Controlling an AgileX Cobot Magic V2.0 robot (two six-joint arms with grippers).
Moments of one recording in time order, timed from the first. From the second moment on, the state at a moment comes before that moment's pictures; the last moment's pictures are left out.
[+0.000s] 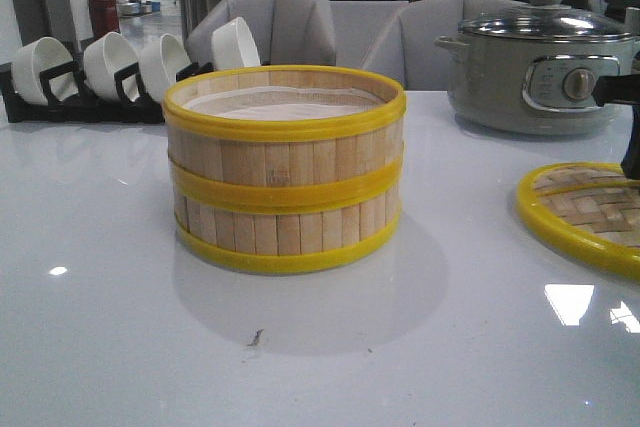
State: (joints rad) left arm -0.24 0.41 -0.40 0.12 0.33 -0.23; right arm -0.14 1.87 -1.29 0.15 0.63 -0.02
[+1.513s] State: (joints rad) left arm -0.24 0.41 -0.40 0.12 0.33 -0.23; right arm -0.14 1.88 -1.29 0.16 0.62 -0.02
